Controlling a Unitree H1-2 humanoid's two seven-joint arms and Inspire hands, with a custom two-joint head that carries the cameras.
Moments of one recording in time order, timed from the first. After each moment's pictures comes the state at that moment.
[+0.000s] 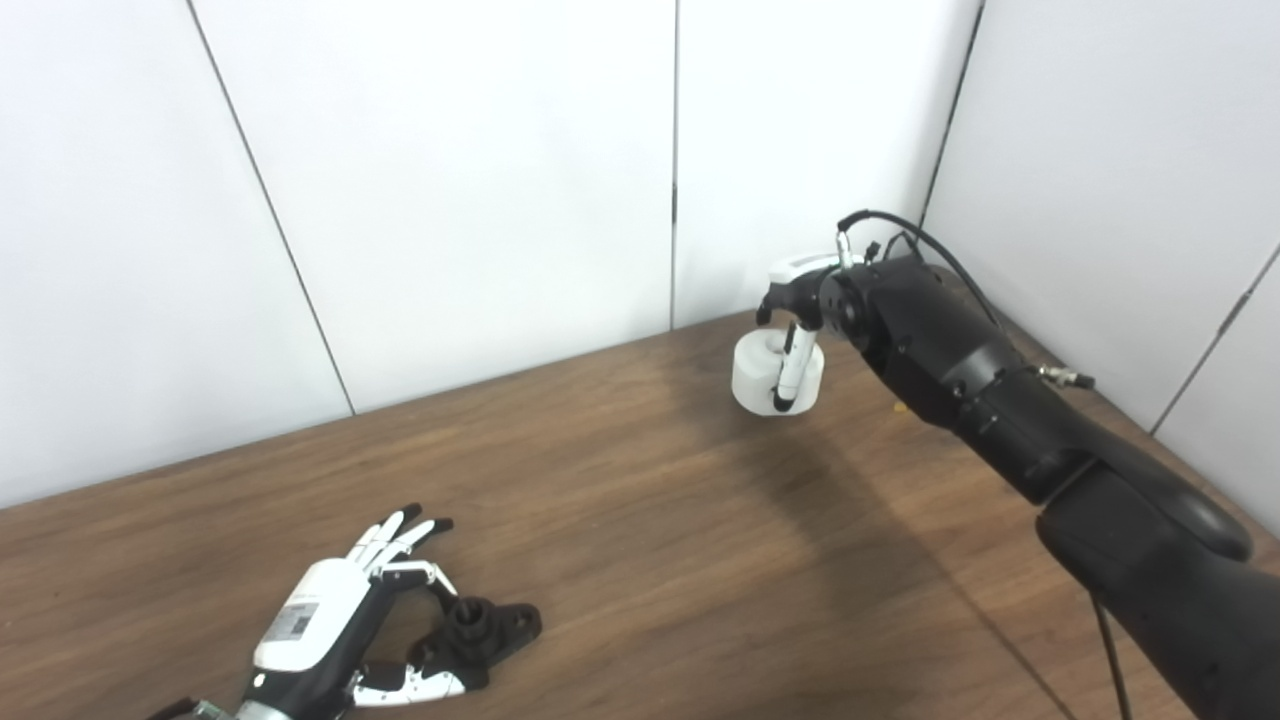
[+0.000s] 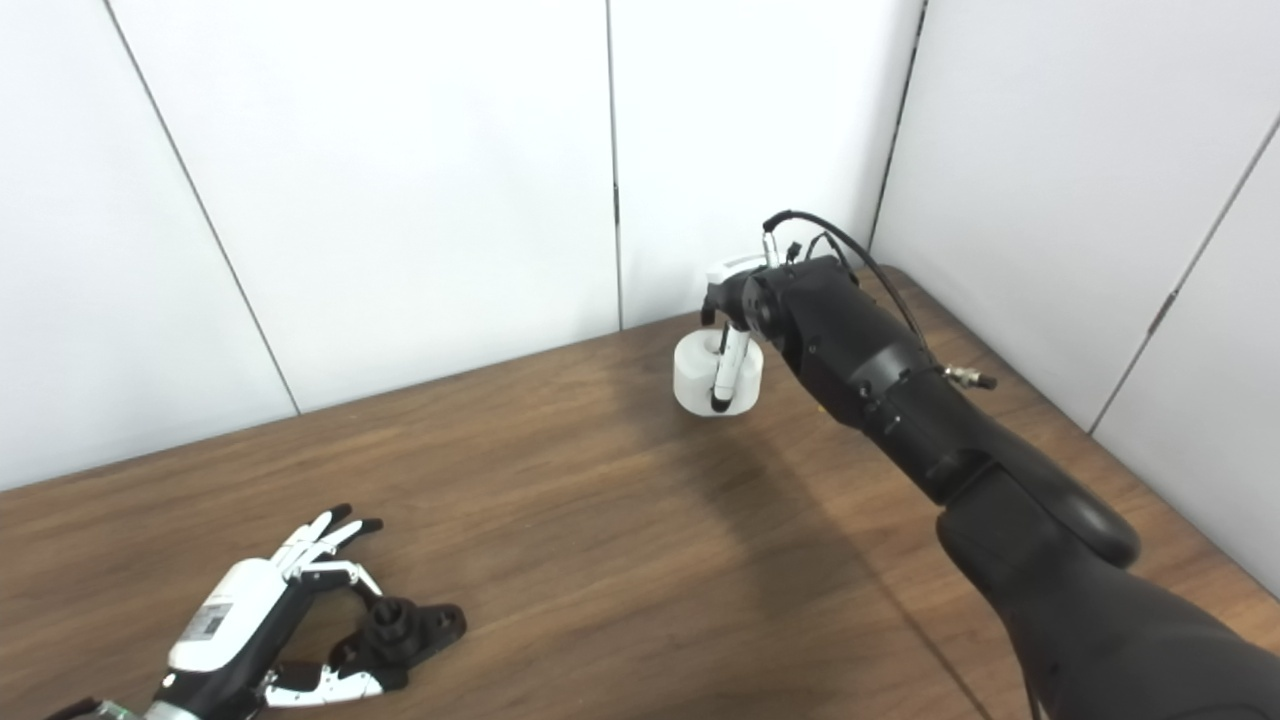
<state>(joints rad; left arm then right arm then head) -0.33 0.35 -0.43 0.35 0.68 -0.41 0.06 -0.86 -0.64 0.43 0.46 -0.95 0.35 0.71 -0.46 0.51</state>
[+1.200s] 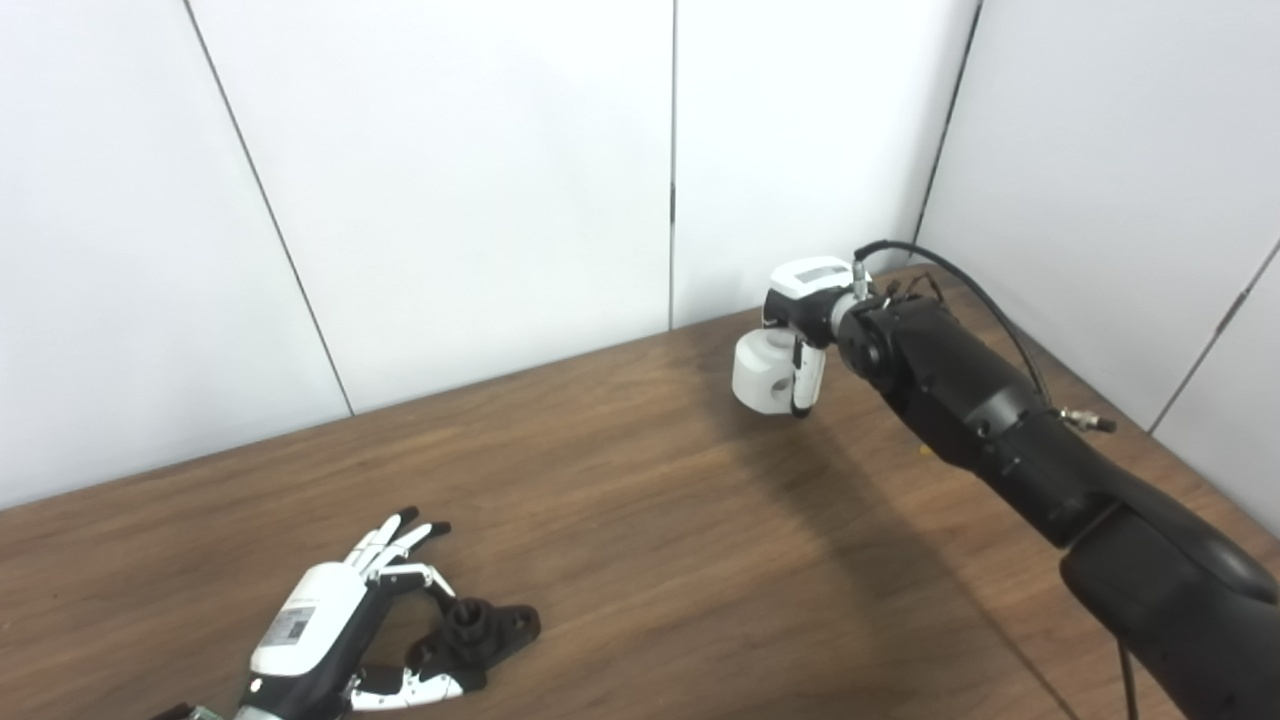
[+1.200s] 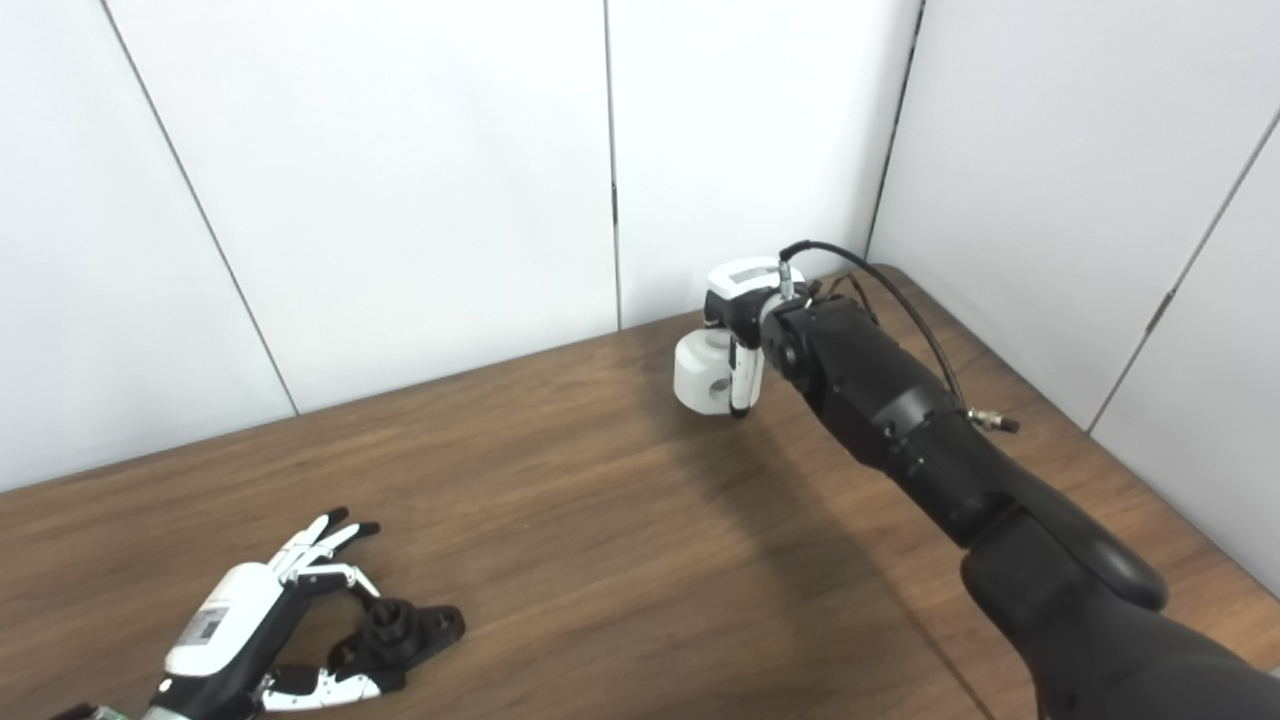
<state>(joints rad) -0.33 0.36 -0.43 0.34 0.67 -0.40 0.06 -0.75 -0.65 0.38 0.42 -0.92 0.28 0.47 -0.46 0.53</state>
